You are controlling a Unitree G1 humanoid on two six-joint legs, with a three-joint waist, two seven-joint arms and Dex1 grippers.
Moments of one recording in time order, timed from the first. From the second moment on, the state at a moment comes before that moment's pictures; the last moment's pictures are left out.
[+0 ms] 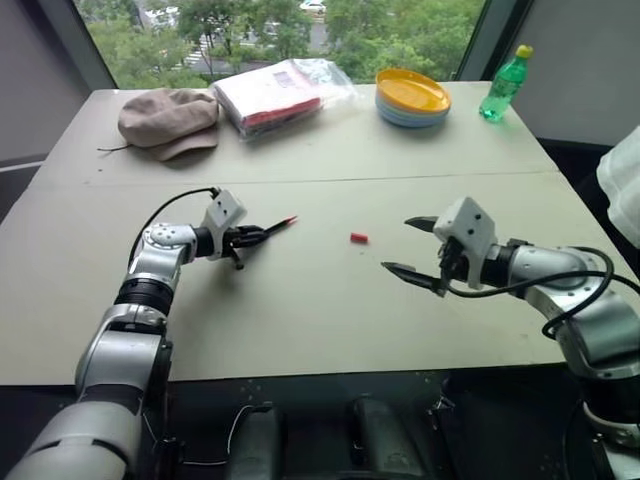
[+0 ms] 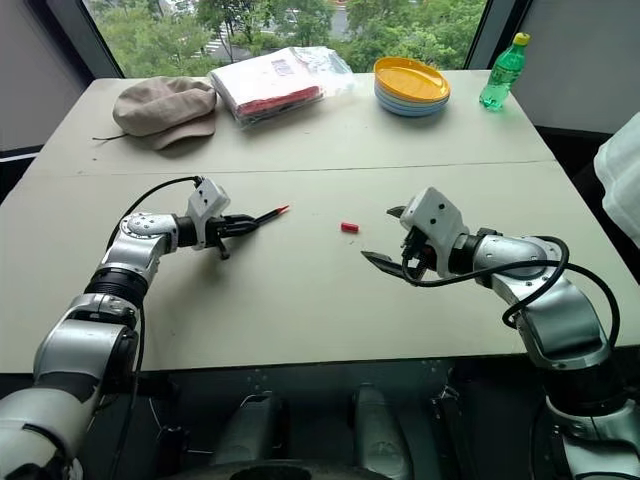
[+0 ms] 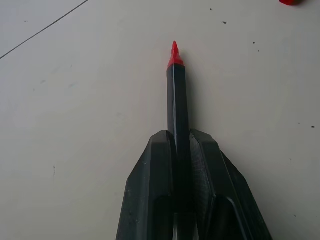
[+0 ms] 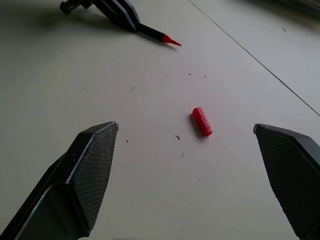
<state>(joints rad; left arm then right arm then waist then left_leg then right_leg) -0.82 0.49 -0.06 0.92 -0.03 -0.06 -1.04 -0.33 -0.76 -0.01 -0.40 0.34 0.64 0.80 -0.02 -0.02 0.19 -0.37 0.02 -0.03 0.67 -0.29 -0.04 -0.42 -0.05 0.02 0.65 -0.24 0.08</state>
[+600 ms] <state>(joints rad) -0.38 0.67 0.06 -0.02 -0.21 0.38 -0.98 -0.64 -0.53 0.14 0.38 0.23 0.30 0.97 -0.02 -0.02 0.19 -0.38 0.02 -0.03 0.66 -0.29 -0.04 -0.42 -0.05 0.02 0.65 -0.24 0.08</state>
